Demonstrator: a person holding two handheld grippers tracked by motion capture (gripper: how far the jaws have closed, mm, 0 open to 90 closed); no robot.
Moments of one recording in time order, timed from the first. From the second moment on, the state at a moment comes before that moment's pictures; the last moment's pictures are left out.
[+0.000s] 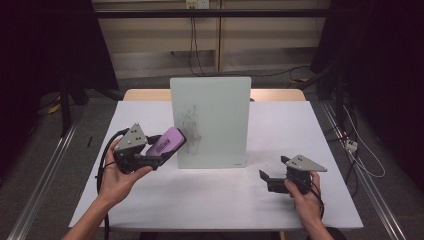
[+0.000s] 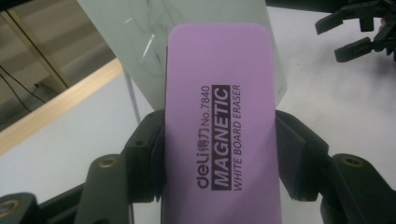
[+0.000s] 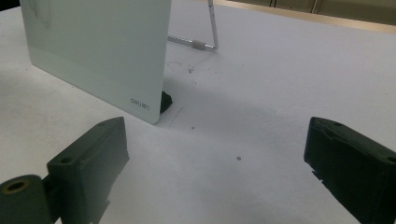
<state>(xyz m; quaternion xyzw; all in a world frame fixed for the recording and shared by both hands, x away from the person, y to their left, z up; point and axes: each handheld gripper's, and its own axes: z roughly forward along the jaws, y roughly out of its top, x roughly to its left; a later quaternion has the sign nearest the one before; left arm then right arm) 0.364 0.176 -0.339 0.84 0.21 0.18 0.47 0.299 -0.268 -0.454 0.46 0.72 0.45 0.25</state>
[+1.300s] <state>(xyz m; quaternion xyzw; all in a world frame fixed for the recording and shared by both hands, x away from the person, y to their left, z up) 0.416 0.136 -0.292 0.82 0.18 0.24 0.49 0.299 -0.267 -0.454 0.46 0.72 0.45 0.25</state>
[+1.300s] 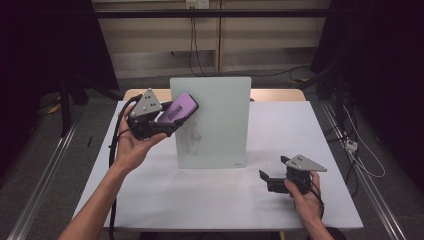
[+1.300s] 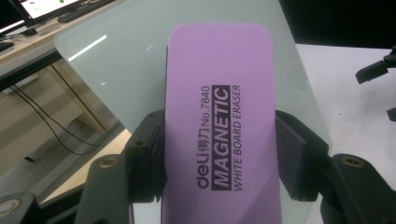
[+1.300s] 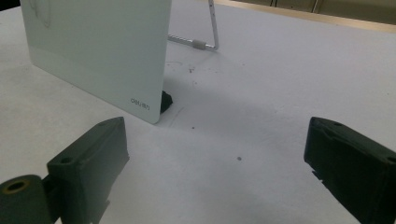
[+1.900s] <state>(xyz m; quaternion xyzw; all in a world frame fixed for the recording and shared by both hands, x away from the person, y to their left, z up) 0.426 0.123 -0.302 0.83 0.16 0.27 0.47 0.299 -0.266 -0.454 0.46 0.72 0.45 0.25</state>
